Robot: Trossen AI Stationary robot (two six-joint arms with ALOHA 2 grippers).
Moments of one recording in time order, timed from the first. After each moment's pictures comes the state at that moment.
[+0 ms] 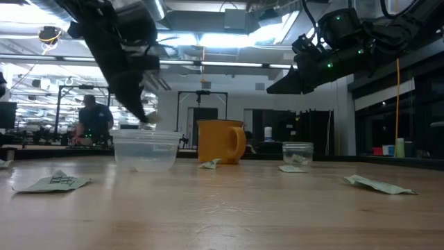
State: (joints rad) left arm 0.27 1.22 0.69 -0.48 -0.21 -0.09; right arm -0.39 1.29 0.48 0.54 -0.05 -0.14
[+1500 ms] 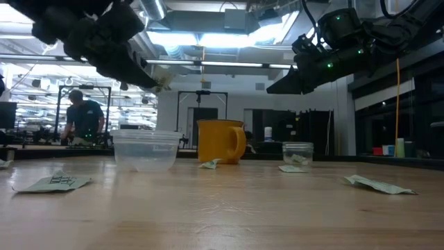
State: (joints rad) left arm -0.01 1.01 0.46 0.01 -0.06 0.06; right arm -0.39 1.29 0.48 0.54 -0.05 -0.14
